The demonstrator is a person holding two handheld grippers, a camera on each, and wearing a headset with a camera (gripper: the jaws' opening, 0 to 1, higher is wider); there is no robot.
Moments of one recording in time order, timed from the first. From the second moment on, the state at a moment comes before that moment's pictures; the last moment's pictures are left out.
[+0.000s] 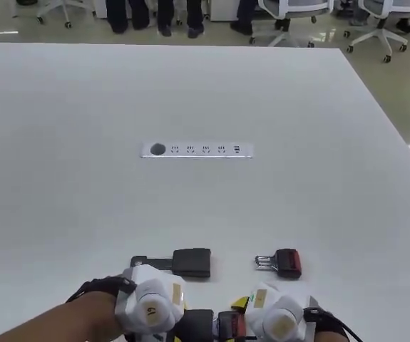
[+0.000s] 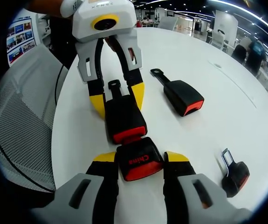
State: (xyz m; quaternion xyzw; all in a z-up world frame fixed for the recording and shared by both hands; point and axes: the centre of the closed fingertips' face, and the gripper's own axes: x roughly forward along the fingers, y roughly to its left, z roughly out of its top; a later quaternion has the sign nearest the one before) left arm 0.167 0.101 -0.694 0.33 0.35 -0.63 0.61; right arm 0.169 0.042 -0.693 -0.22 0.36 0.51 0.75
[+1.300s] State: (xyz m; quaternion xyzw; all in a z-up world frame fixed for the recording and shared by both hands) left arm 0.163 0.102 -0.691 0.31 0.33 -0.63 0.62; right arm 0.168 0.039 -0.695 -0.22 0.32 0.54 0.75
